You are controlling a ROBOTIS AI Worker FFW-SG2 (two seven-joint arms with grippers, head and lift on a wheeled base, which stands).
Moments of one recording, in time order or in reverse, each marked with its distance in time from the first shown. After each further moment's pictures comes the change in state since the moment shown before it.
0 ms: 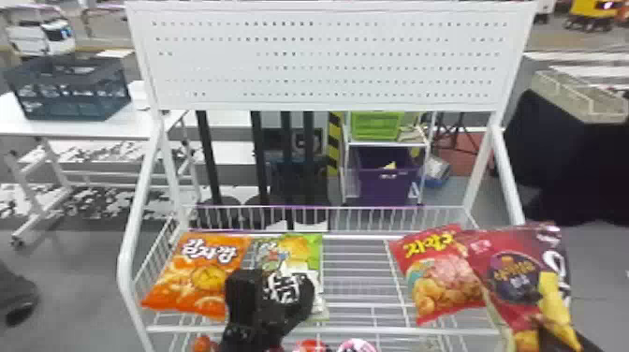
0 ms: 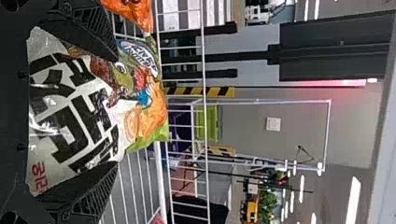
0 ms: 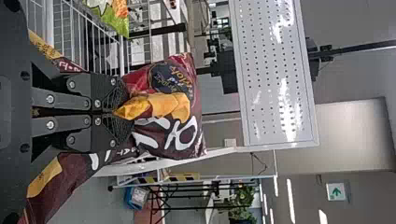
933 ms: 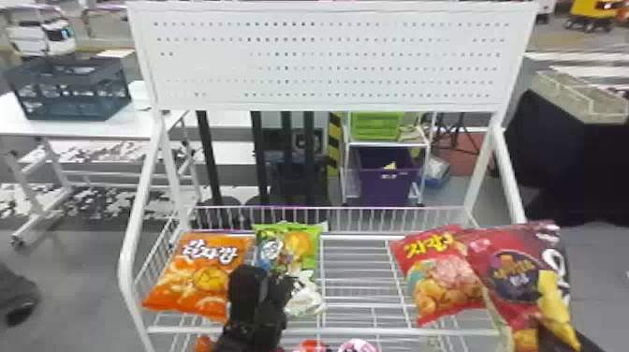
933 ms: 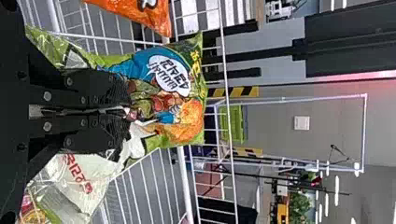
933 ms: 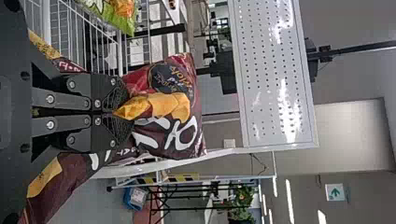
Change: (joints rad) left arm 0.010 0.024 -0.001 -0.092 -0.001 0.201 0.000; right arm -0.008 -0.002 0.002 0.003 -0.001 0.000 0.000
